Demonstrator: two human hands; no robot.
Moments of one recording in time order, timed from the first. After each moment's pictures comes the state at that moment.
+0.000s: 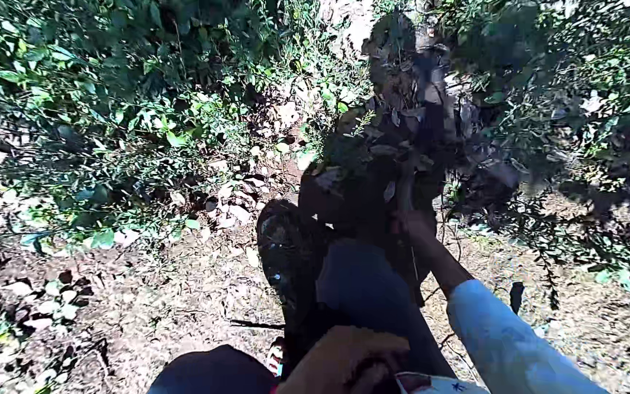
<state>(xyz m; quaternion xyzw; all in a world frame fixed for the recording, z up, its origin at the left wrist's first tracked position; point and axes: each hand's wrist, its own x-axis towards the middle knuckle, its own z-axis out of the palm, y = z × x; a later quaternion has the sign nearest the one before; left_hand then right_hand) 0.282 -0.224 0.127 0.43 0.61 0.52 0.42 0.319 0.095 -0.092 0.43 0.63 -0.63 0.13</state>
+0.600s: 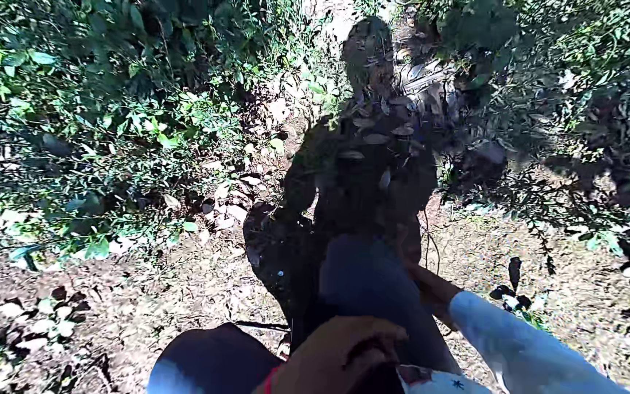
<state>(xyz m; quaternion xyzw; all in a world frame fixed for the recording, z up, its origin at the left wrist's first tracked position) 0.278 -0.250 0.111 0.46 0.54 0.53 0.46 0.381 0.006 -0.070 0.36 0.72 -0.54 0.24</state>
